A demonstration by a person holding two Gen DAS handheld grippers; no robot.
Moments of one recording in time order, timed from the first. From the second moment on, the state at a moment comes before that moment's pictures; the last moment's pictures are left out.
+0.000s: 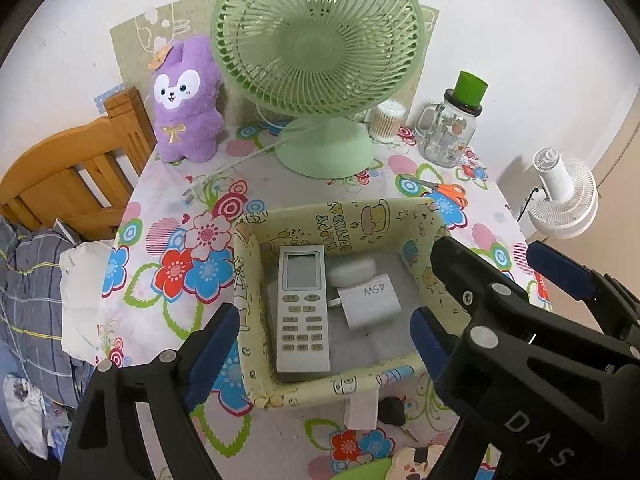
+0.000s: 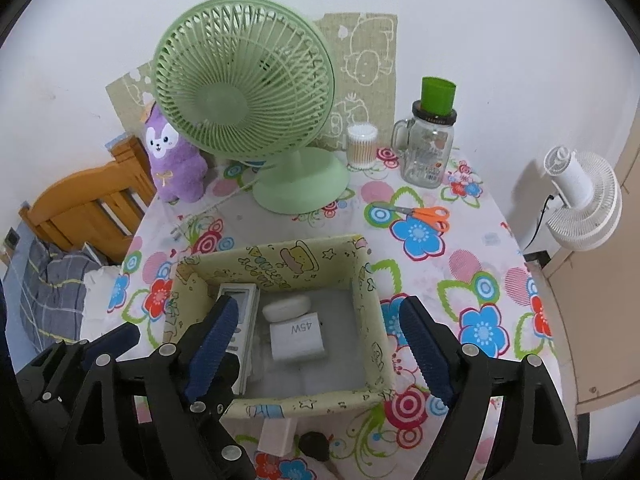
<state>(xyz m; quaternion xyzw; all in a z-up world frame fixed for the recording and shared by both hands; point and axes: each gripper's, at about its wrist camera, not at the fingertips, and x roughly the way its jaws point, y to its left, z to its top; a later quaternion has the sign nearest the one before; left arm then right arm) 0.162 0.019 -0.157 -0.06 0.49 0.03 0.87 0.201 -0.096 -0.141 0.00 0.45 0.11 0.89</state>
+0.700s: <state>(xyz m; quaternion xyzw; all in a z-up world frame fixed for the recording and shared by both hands) 0.121 0.001 -0.131 -0.06 0.46 0.03 0.88 0.158 -0.124 -0.113 0.01 0.42 0.11 0.90</state>
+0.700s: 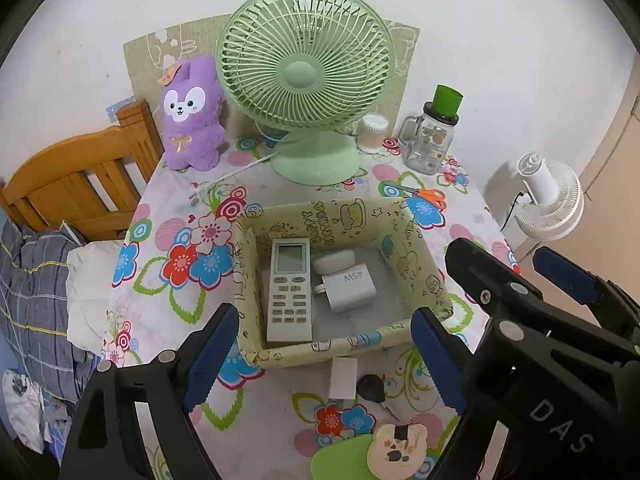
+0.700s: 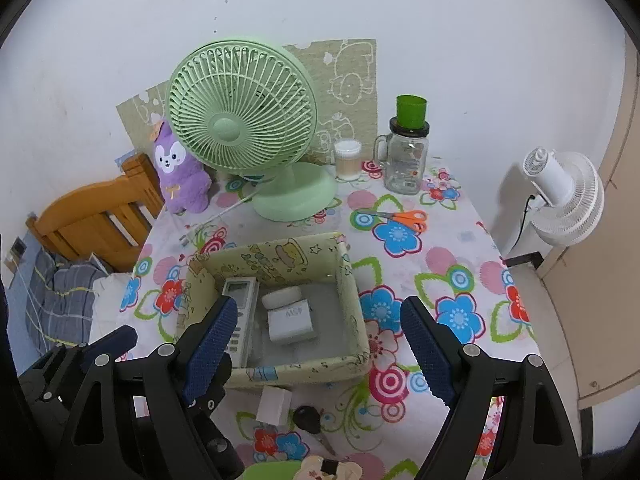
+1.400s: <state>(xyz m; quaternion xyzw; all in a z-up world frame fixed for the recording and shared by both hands) 0.087 -0.012 -0.127 -0.07 0.46 0.02 0.89 0.121 -0.150 -0.105 0.01 0.41 0.10 0.90</state>
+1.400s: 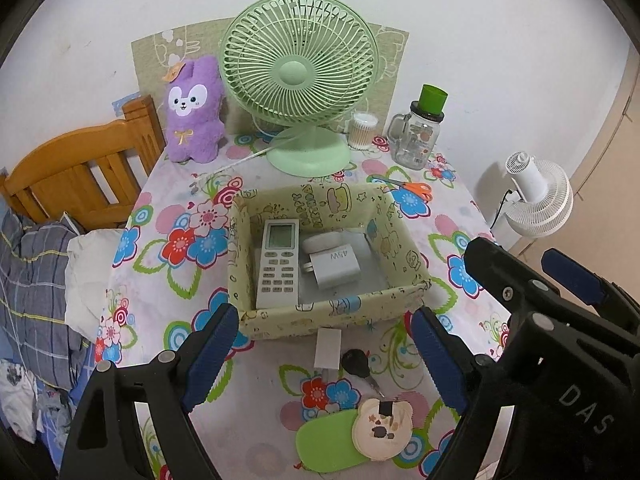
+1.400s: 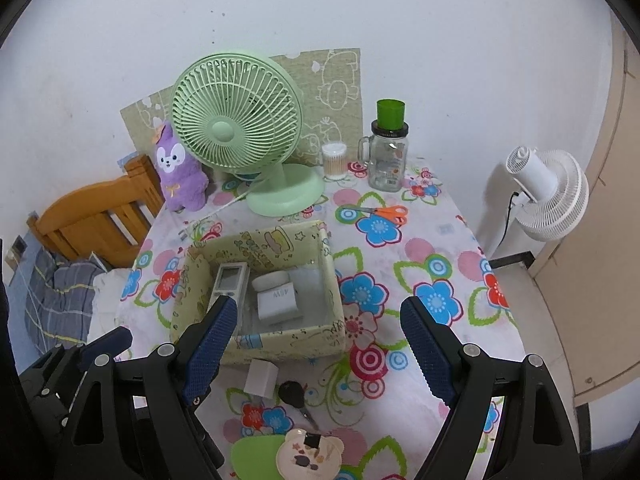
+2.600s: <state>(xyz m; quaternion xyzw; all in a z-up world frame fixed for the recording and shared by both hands) 0.077 -0.016 -0.202 -0.03 0.48 0.01 0.88 0.099 -0.160 -0.181 0.01 0.46 0.06 0.89</state>
